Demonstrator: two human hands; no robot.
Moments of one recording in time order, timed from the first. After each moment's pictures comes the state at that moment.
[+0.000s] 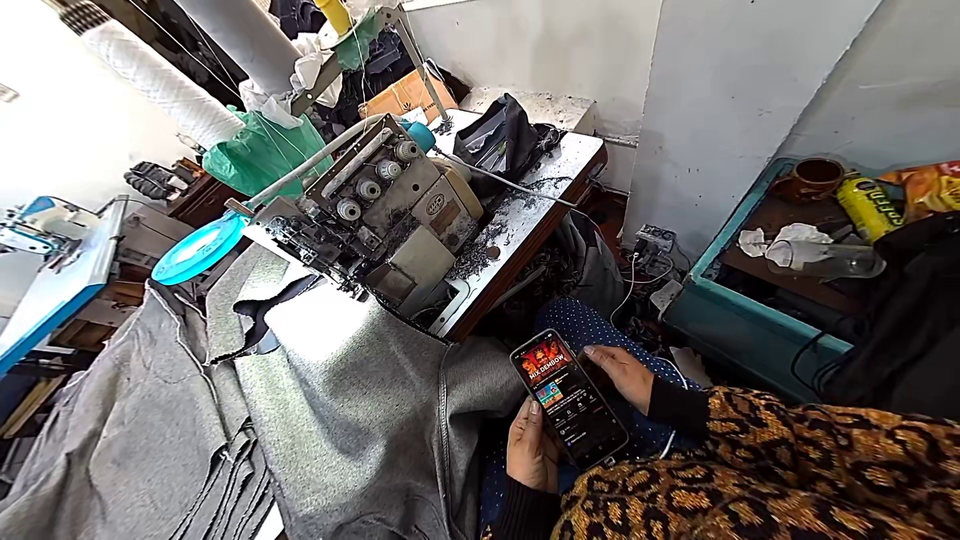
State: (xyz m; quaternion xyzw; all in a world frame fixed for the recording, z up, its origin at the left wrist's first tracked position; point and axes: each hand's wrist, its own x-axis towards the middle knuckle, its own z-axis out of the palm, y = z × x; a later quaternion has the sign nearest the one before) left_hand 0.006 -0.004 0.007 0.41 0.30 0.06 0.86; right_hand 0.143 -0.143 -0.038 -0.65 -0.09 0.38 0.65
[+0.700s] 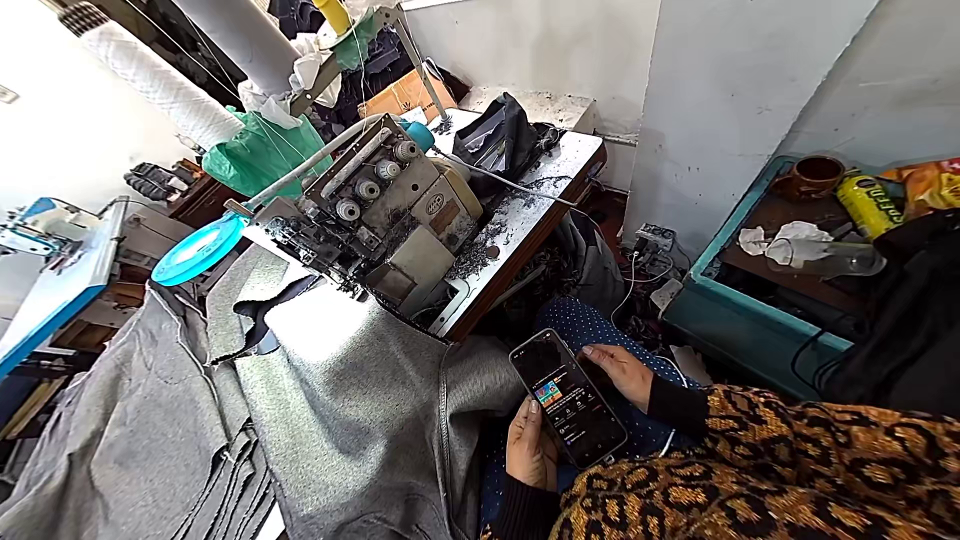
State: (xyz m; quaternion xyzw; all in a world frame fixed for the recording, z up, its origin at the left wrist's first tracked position) left_hand 0.005 -0.003 0.005 0.42 0.31 0.06 0.85; right_hand 0.144 -0.142 -0.041 -0.64 -0.09 0.39 0.66
